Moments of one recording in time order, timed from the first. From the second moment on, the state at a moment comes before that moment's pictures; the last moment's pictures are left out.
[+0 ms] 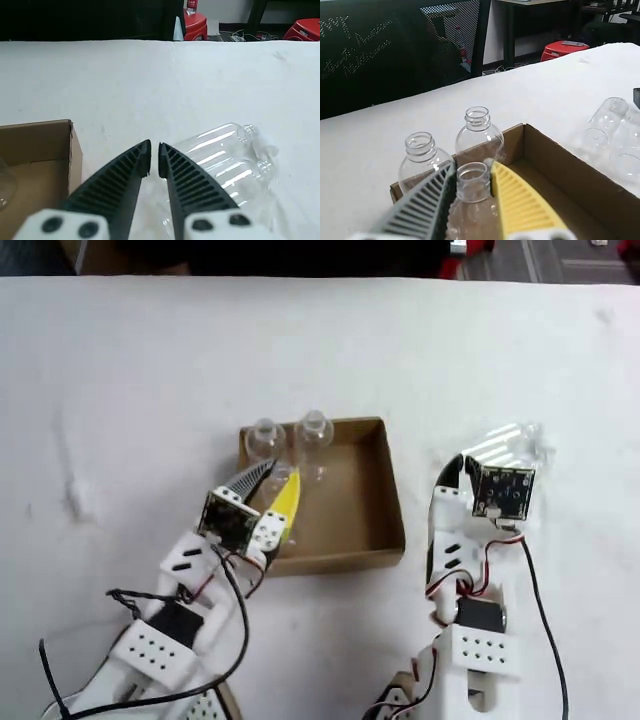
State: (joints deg) left arm 20.6 -66.9 95.9 -4.5 -1.5; right arm 6.1 -68.9 90.6 2.9 5.5
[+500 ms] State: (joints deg) left arm 20.4 -66.9 96.7 -4.7 -1.5; right arm 6.1 -68.9 90.6 2.9 5.6
